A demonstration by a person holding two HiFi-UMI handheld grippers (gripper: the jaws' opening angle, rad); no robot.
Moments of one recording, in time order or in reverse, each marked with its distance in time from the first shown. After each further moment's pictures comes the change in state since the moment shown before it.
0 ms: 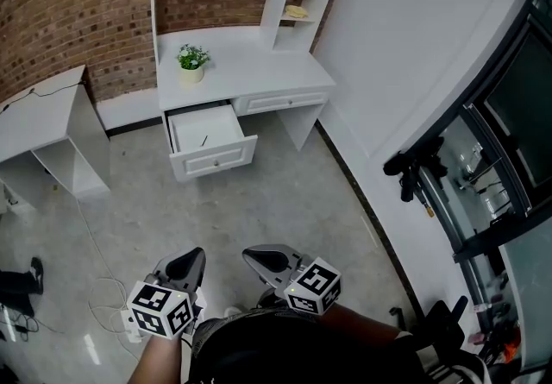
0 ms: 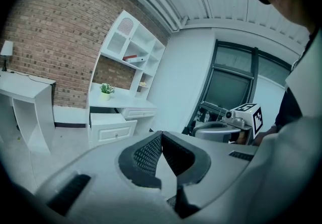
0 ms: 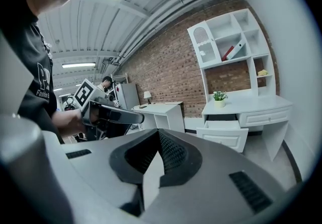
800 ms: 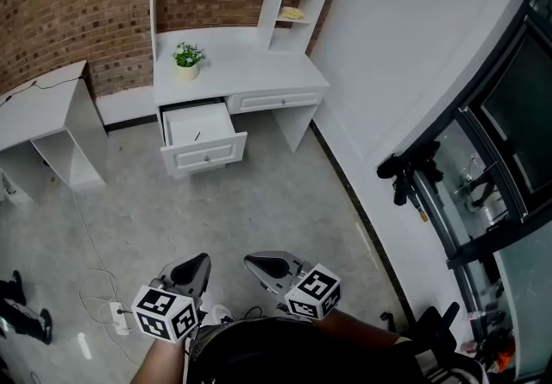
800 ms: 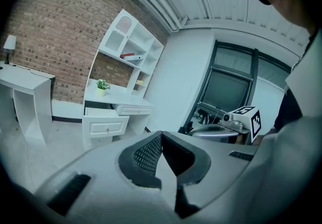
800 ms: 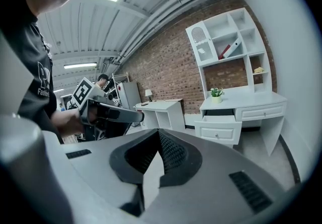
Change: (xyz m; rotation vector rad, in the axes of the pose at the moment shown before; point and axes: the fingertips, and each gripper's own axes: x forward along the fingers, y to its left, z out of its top) left arm 0.008 -0.072 -0.027 -0.036 -0.005 -0.005; right arm -0.066 0.002 -0.028 0.013 0.026 0.007
